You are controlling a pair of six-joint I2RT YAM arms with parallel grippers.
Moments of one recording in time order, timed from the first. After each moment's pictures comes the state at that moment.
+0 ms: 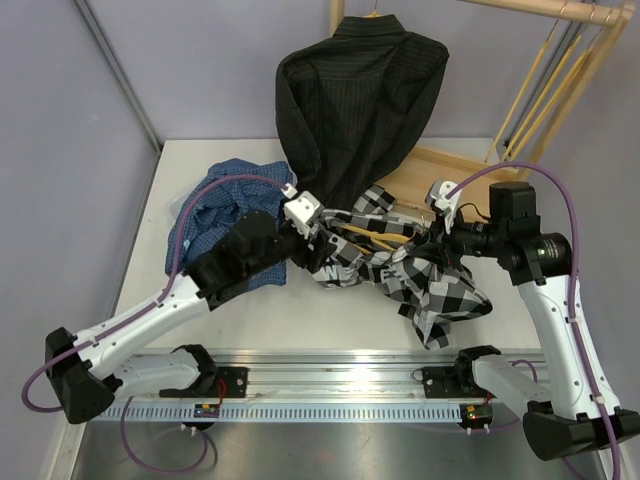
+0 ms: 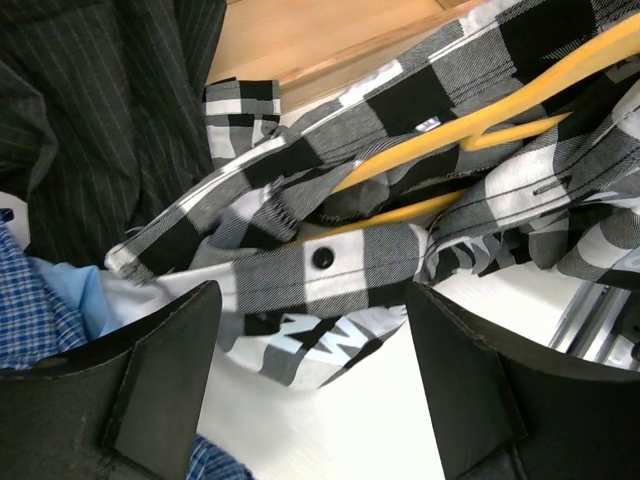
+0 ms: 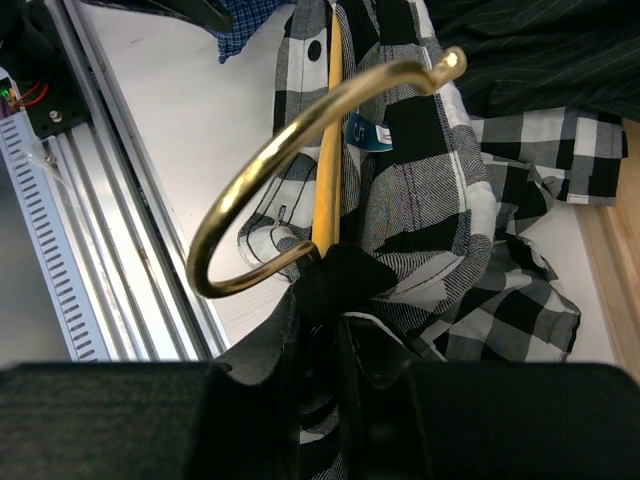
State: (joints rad) left arm -0.84 1.05 0.95 -0.18 0.03 -0.03; right arm 0.16 0.97 1.25 -1.01 -0.81 -0.55
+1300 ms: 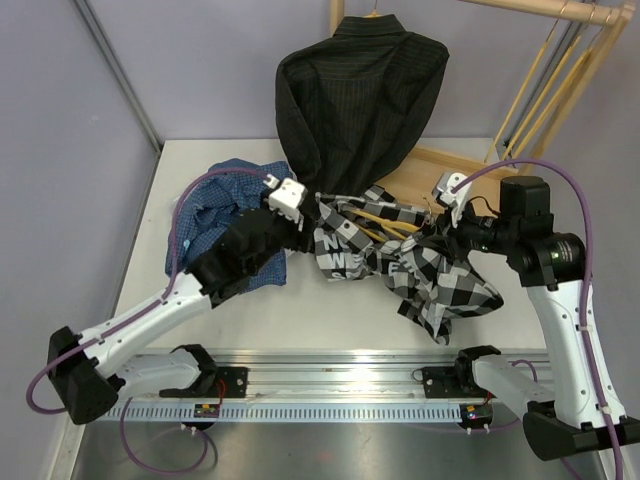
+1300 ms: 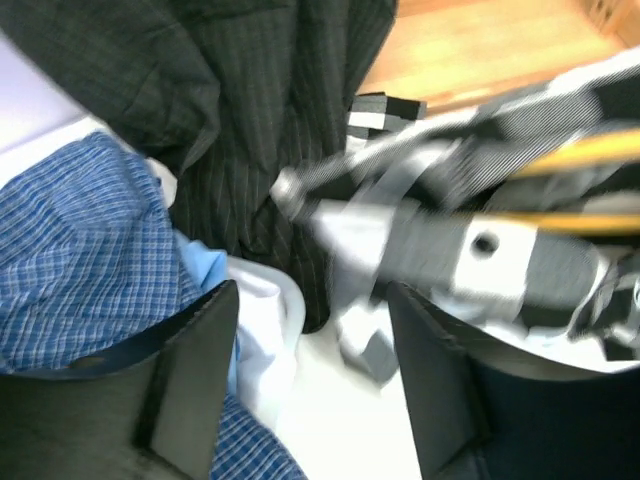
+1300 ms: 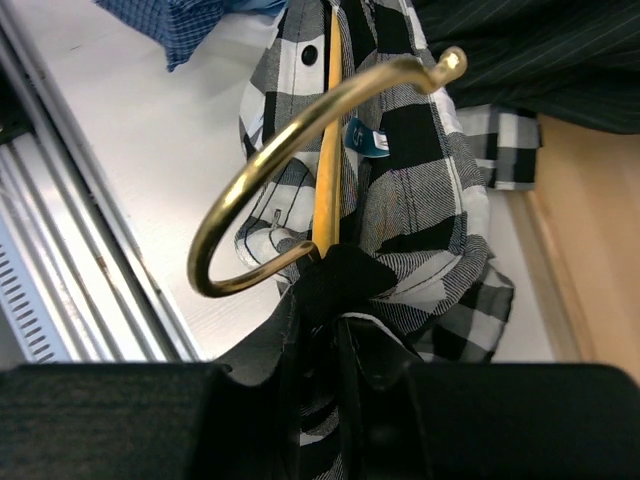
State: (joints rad) left arm -0.84 1.11 0.93 -0.08 -0.29 -0.01; right arm 0.16 0.98 1.34 -1.05 -0.72 -0.53
